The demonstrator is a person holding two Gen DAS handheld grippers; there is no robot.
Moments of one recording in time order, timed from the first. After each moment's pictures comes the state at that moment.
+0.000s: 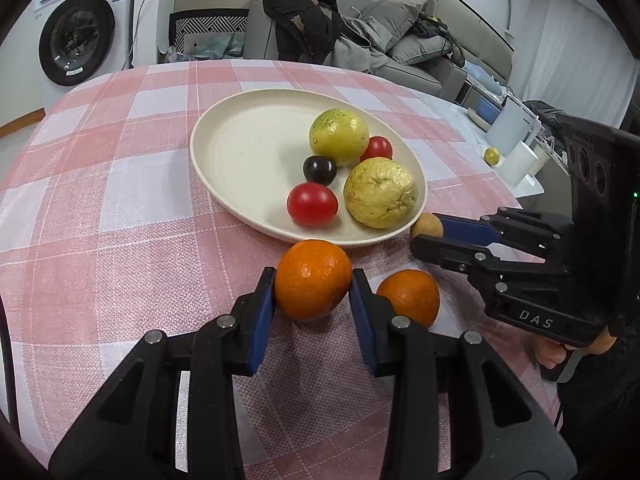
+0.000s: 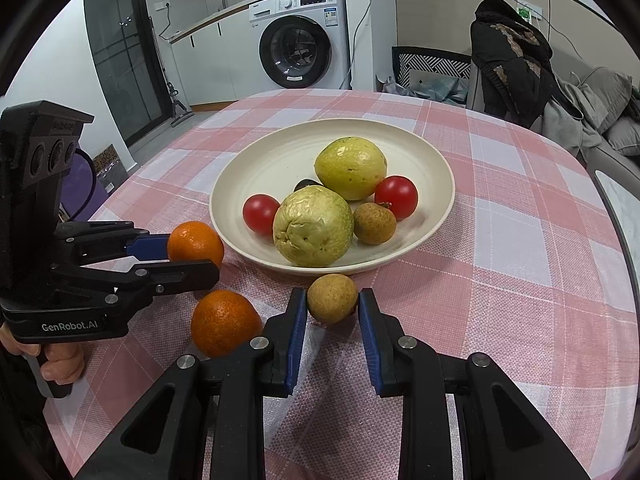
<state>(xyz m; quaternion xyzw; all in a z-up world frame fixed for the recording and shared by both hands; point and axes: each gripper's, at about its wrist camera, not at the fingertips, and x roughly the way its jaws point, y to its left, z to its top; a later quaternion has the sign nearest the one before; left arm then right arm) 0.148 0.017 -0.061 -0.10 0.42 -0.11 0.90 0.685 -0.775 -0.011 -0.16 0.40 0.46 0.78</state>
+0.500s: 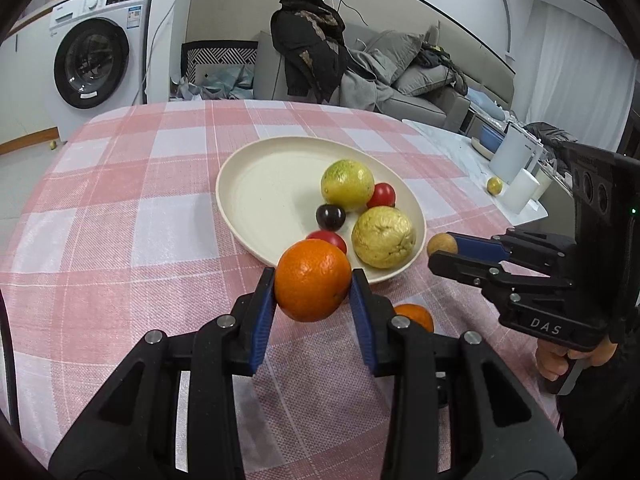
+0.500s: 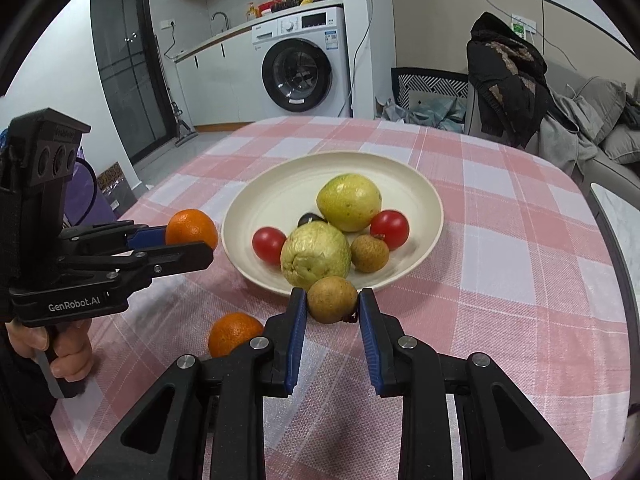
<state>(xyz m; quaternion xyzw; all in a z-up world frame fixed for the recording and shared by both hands) 0.137 0.029 -0.032 -0.10 0.36 -0.08 0.92 0.685 -0.786 0.010 -0.13 0.37 0.46 0.80</state>
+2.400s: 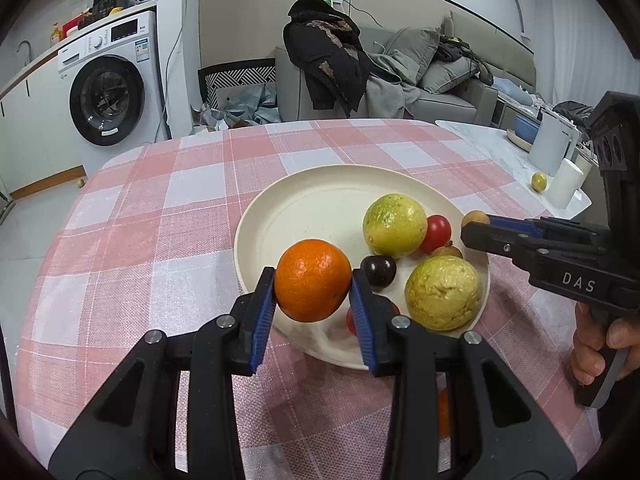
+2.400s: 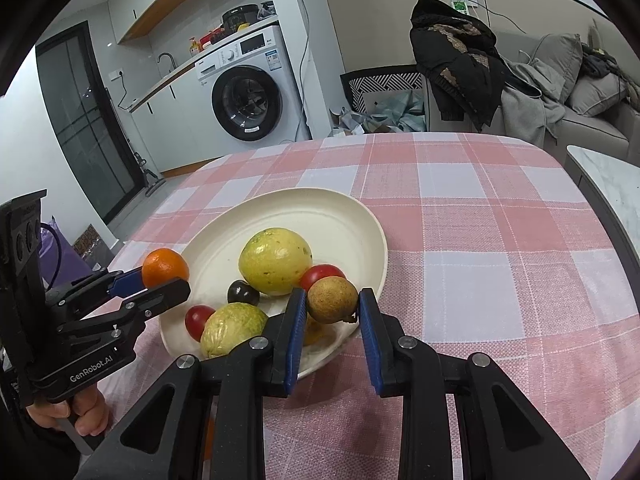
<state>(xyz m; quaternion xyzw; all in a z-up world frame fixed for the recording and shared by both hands) 0.198 0.022 -0.040 -0.02 0.35 -0.02 0.94 0.743 -0.776 0.008 -0.05 0.39 0.40 0.83</state>
